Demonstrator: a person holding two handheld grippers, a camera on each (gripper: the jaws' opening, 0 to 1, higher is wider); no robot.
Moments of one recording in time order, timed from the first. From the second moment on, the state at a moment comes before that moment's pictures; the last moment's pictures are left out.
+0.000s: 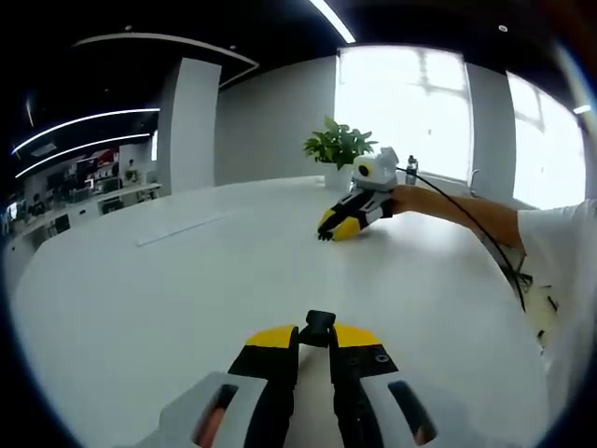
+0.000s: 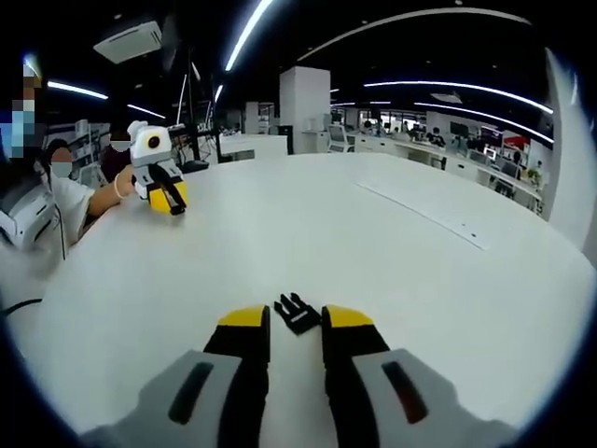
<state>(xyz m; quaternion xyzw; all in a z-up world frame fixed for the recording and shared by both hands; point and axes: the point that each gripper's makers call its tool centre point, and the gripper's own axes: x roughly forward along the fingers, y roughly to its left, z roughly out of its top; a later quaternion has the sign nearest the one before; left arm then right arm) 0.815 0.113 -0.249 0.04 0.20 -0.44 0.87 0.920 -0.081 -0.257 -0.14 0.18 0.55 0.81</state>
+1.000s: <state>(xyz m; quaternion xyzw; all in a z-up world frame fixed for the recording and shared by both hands) 0.816 0.118 -0.250 0.04 0.21 -0.44 0.87 0.918 -0.069 -0.254 -0.12 0.16 0.54 0.82</state>
